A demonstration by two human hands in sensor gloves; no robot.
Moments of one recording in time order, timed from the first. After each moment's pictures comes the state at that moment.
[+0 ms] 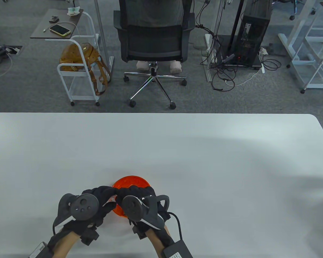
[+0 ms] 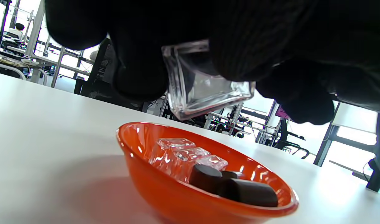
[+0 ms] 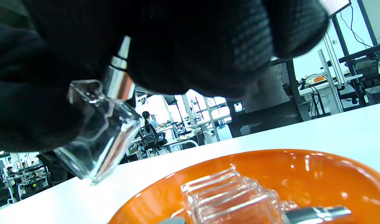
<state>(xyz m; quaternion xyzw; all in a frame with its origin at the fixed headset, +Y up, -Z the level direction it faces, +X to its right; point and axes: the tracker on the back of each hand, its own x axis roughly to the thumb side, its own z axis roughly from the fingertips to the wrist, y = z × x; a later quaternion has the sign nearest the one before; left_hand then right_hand) -0.244 -0.696 -0.271 0.04 -0.22 0.17 0.96 -0.066 -0.689 -0.273 0.18 -0.13 0.96 0.18</state>
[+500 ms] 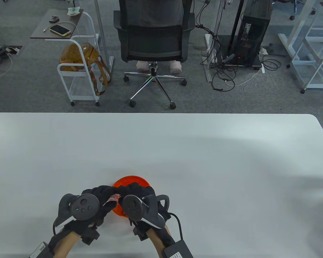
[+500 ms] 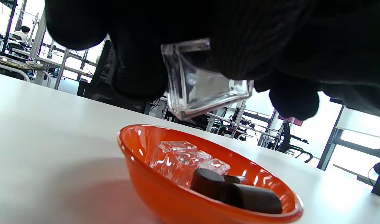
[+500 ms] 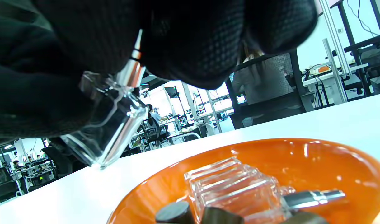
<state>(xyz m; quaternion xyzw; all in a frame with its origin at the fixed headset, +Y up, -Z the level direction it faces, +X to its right) -0.246 -0.696 -0.273 0.05 -0.21 0.18 0.96 -0.067 -0.690 -0.272 0.18 -0.12 0.96 0.19</state>
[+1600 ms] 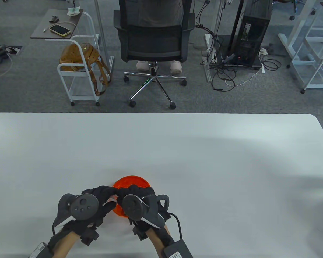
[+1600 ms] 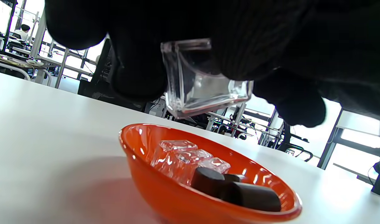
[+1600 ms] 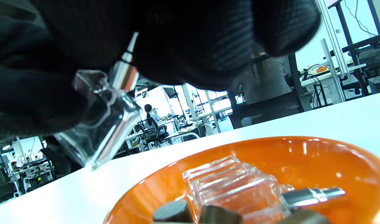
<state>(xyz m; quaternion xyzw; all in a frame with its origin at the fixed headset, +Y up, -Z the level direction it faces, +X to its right) -0.245 -0.693 -0.271 0.05 -0.20 0.18 0.96 -0.067 -0.693 -0.274 0.18 -0.11 0.96 0.19</state>
